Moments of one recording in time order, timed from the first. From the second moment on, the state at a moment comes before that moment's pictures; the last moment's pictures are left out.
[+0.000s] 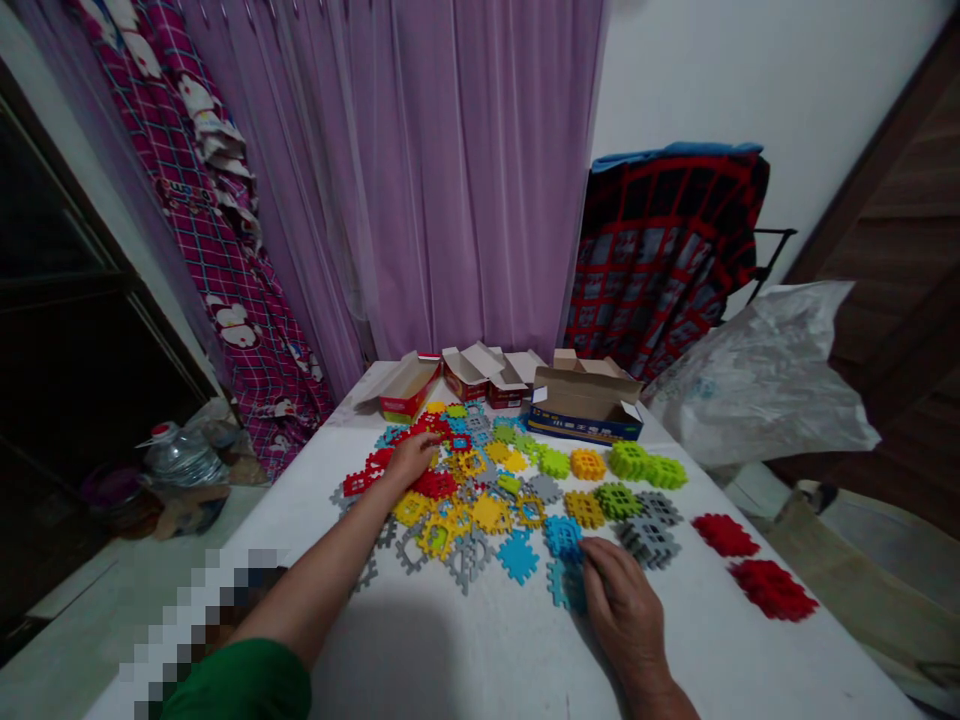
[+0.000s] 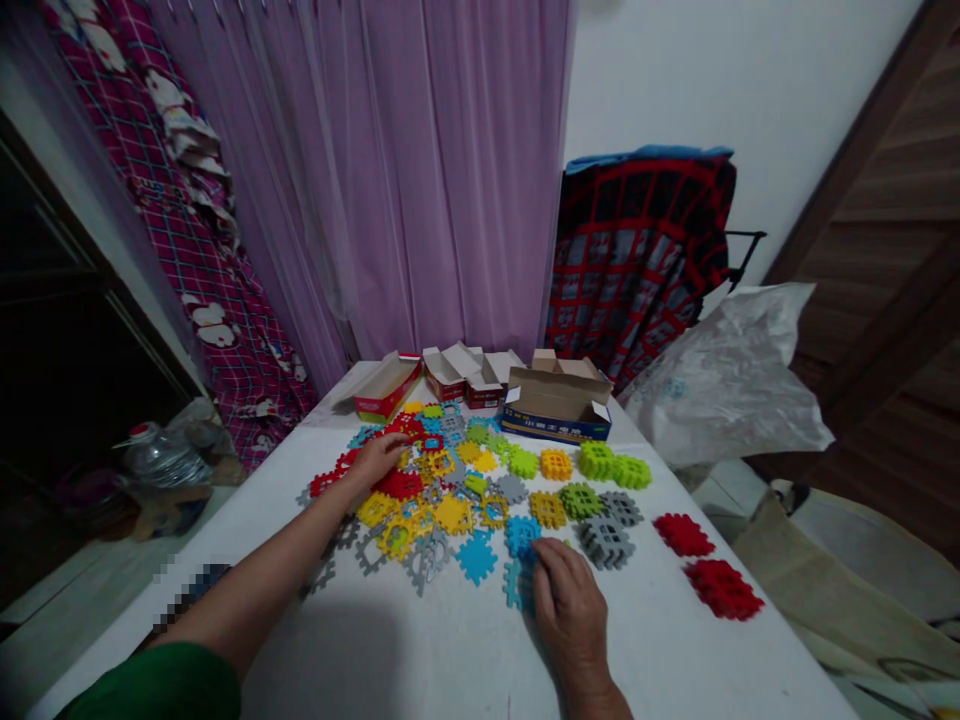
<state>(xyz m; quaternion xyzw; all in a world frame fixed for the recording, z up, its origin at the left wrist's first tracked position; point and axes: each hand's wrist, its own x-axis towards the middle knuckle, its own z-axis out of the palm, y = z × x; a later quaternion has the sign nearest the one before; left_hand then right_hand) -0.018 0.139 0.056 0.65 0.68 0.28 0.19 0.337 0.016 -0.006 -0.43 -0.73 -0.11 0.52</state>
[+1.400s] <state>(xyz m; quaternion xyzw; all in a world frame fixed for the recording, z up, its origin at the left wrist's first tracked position) -0.021 0.069 0.068 0.75 0.64 0.11 0.07 0.335 0.015 -0.008 -0.43 -0.74 -0.09 0.51</state>
